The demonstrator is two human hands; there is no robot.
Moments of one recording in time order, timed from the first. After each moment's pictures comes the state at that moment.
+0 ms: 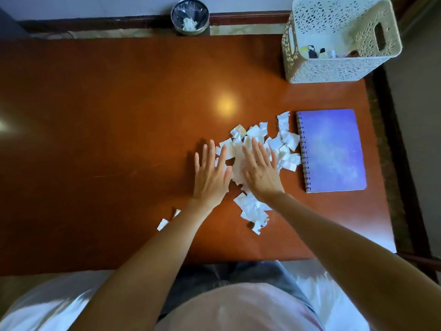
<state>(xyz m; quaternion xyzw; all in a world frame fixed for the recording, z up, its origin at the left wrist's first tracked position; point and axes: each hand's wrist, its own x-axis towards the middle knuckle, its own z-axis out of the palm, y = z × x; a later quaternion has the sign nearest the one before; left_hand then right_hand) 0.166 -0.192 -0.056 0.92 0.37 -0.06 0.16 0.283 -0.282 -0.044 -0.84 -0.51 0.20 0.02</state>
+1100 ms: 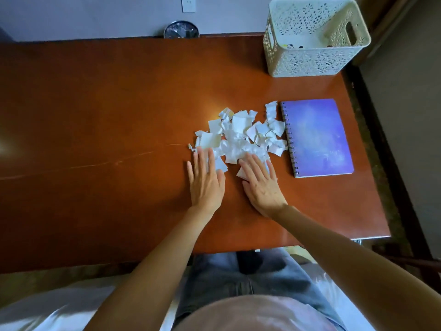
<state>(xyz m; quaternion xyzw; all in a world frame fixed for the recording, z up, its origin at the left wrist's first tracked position) 0.156 -0.246 -0.071 0.88 0.43 0.00 0.18 0.271 -0.358 -0.086 -0.81 -0.58 0.06 0.11</state>
